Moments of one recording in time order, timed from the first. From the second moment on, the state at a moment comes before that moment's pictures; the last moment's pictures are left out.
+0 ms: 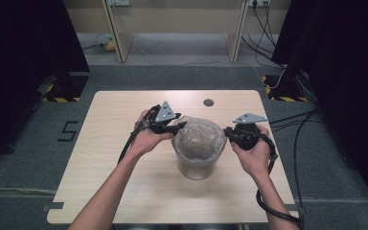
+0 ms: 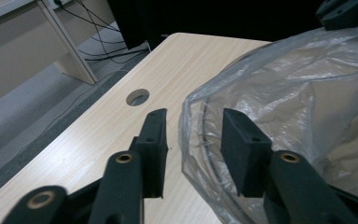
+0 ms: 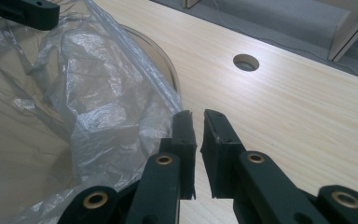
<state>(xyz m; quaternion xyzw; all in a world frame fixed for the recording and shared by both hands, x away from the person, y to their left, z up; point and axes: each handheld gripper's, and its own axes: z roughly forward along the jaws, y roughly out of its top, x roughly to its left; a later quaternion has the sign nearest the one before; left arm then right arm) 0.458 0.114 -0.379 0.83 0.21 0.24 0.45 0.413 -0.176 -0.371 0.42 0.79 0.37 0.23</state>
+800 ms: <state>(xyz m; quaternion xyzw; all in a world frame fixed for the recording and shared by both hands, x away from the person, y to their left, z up) 0.476 0.097 -0.372 0.84 0.21 0.25 0.44 0.418 -0.166 -0.355 0.40 0.79 0.40 0.23</state>
